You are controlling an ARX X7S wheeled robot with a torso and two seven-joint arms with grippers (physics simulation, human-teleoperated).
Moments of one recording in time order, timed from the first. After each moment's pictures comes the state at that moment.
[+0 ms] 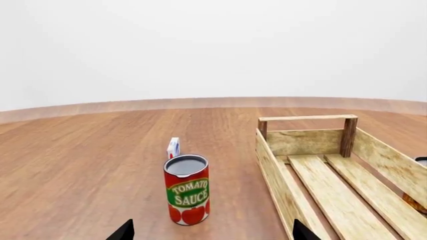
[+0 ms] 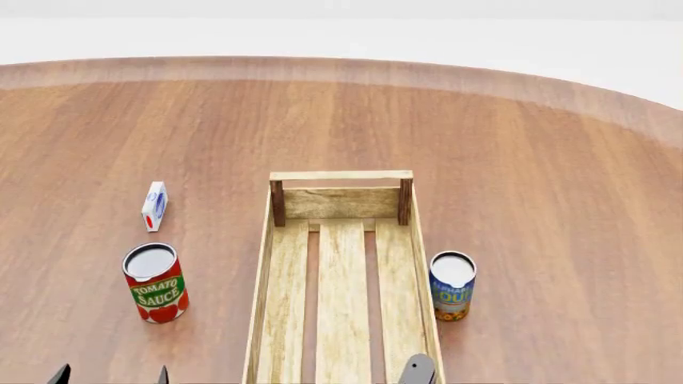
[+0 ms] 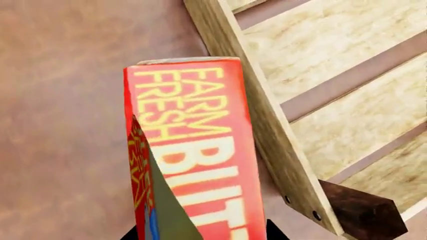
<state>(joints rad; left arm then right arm) -0.03 -0.23 0.31 -0.05 -0.19 0.10 -0.32 0.89 0.70 -1.25 0.04 0.48 0.84 -0.52</state>
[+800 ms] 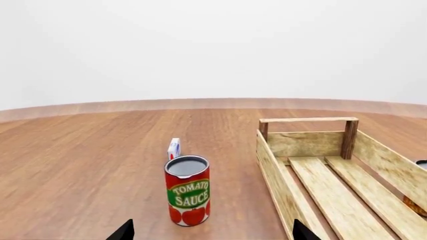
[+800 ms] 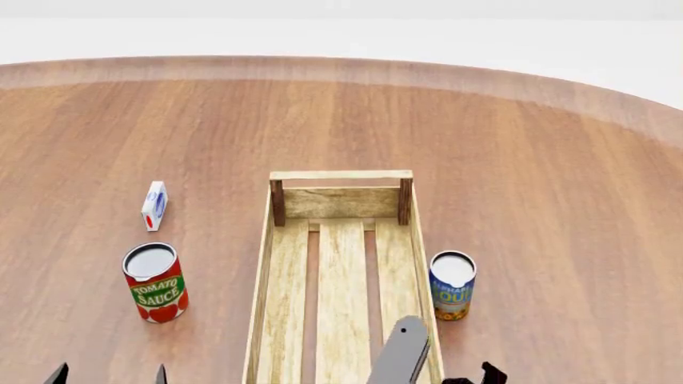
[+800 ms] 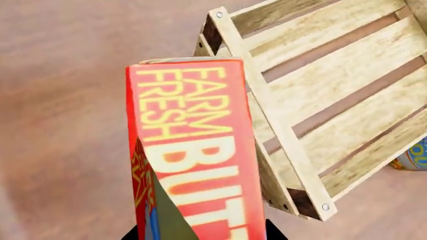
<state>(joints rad) -0.03 -0.24 0.32 -0.05 -0.22 0.11 -0.33 0.98 0.83 -0.98 -0.52 0.81 1.29 -0.31</state>
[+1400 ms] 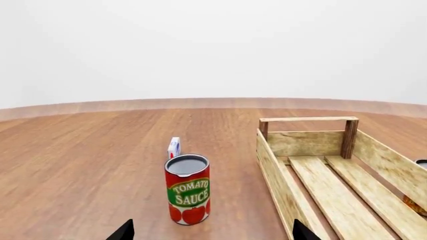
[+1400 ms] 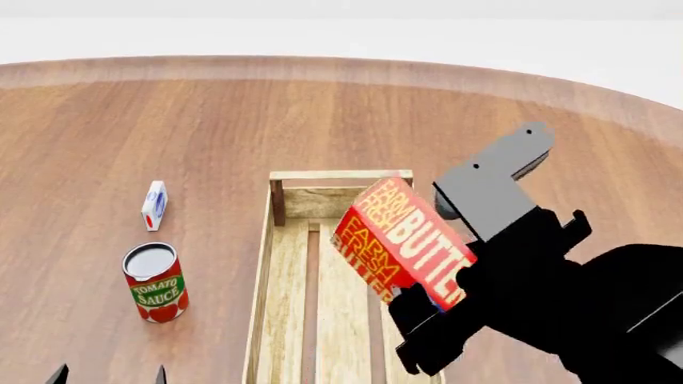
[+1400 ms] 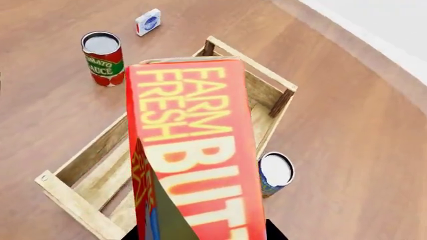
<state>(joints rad) -0.04 -0.25 0.33 -0.06 -0.22 0.12 -0.34 1.09 0.69 -0.59 -0.18 0.92 1.32 -0.08</state>
